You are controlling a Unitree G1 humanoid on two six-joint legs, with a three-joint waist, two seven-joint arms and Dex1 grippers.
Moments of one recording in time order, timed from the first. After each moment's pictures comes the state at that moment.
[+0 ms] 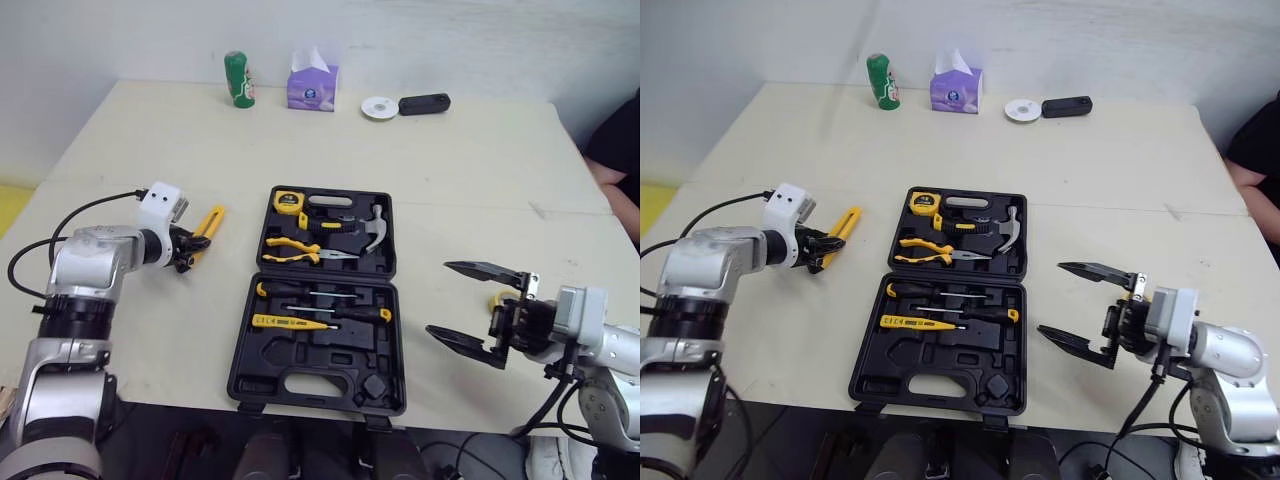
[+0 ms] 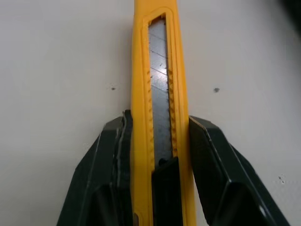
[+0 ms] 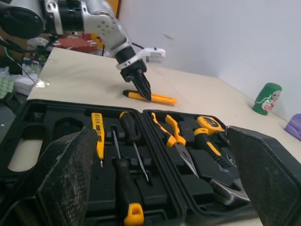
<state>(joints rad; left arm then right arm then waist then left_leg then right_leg) -0.70 0.76 0.01 0.27 -0.20 0.85 -0.65 0.04 -0.66 -0.28 -0.27 0.64 -0.16 1.24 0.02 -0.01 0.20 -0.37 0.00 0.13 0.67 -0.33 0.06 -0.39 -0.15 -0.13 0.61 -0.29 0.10</state>
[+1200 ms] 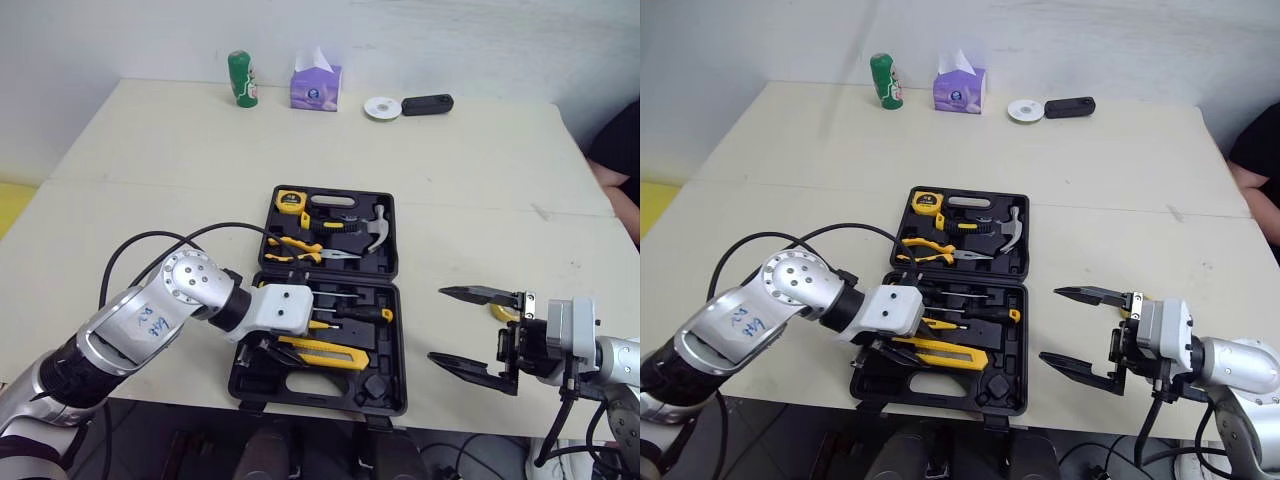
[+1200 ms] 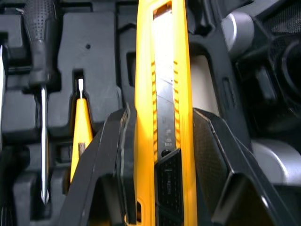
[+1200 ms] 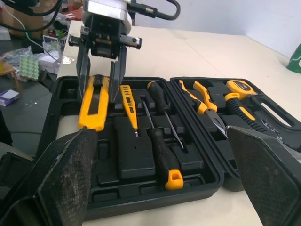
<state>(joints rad) -0.62 0.87 -0.47 -0.53 -0.27 0.74 -1.16 0.17 -0.77 -0.29 -0.46 0.65 0.03 1.19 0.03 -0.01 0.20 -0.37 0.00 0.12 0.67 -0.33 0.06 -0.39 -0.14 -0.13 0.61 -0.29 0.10</state>
